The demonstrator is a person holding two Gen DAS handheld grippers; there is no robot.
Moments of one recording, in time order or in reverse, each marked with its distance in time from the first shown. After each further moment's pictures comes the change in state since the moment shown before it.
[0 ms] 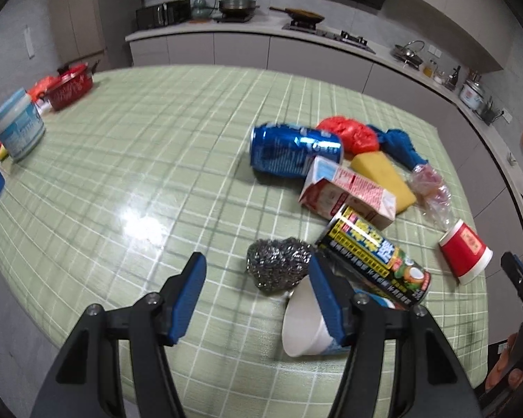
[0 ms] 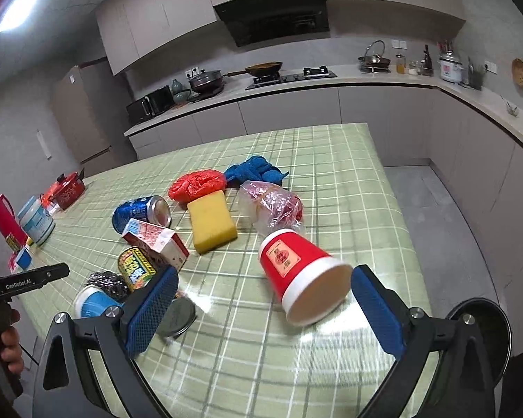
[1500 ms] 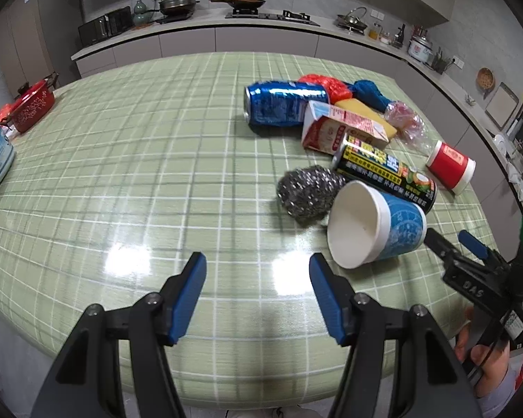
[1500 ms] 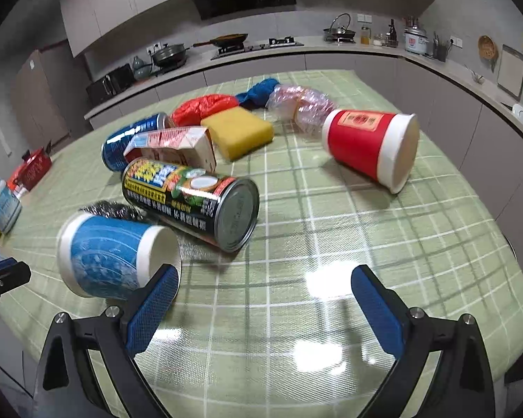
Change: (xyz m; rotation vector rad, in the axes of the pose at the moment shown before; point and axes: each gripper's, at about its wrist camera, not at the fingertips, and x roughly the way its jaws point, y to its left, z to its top) left arm -0.006 0.055 -0.038 0.242 0.036 -0.141; right arm 0.039 0.111 -0.103 0.082 0.104 -0.190
